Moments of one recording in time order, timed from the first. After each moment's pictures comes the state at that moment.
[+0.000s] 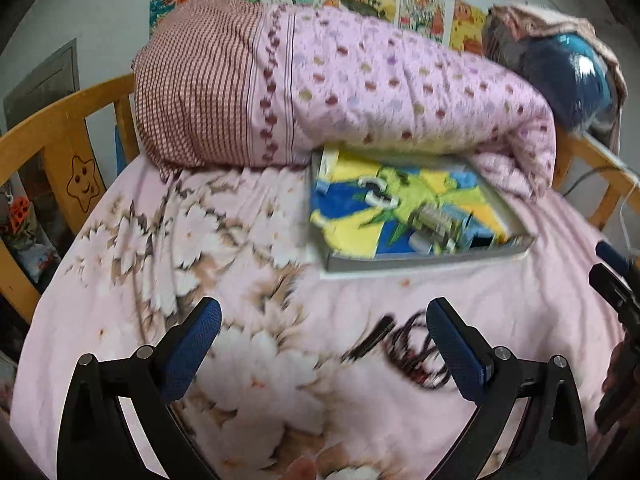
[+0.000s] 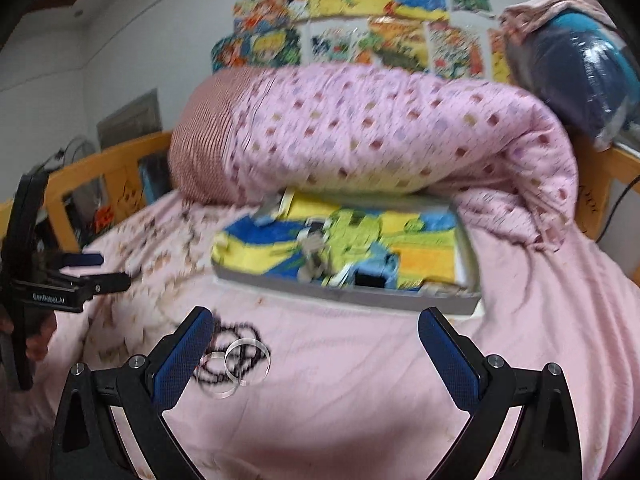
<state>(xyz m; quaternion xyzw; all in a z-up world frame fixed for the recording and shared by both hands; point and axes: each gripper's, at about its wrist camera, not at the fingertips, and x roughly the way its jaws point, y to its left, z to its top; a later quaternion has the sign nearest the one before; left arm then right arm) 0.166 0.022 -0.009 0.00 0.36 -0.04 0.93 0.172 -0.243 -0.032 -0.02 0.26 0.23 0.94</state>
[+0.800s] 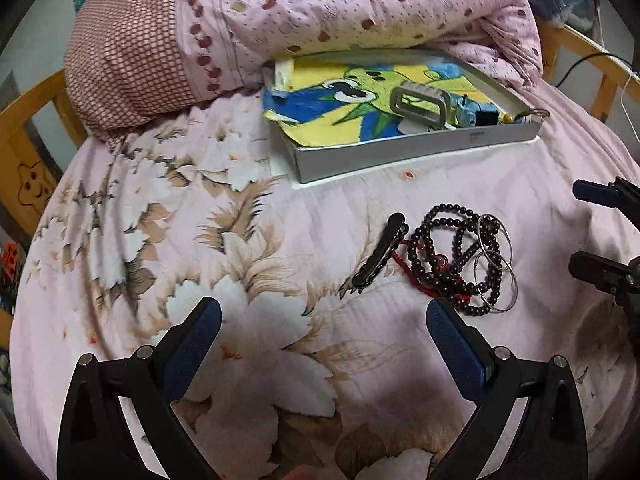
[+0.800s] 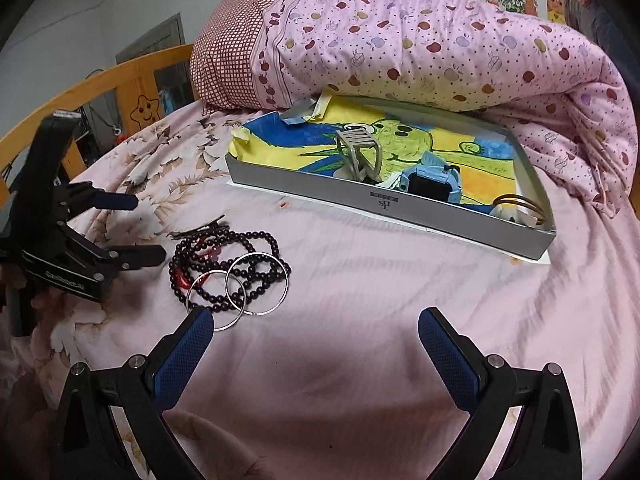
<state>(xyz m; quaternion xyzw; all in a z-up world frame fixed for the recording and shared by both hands) 0.188 0.003 -0.084 0.10 0.45 -0.09 0.88 0.195 -0.214 -0.089 -0.06 0.37 0.28 0.88</state>
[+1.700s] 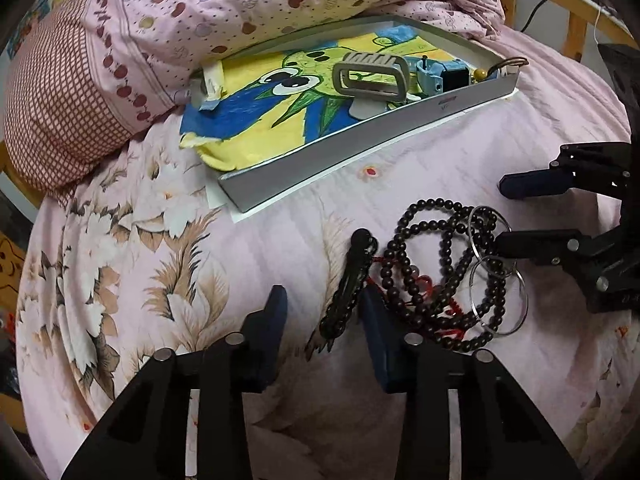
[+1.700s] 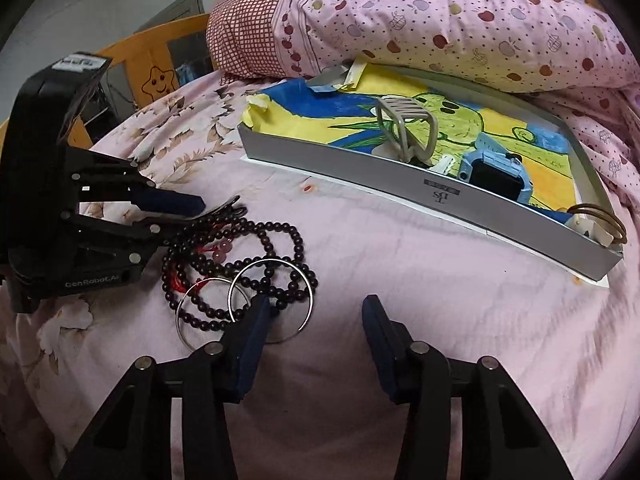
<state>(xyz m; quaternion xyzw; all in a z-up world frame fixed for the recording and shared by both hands) 0.220 -0.032 -0.103 0.19 0.46 -0.15 0.85 0.224 -0.180 -0.114 -0.09 0.40 0.33 0.85</state>
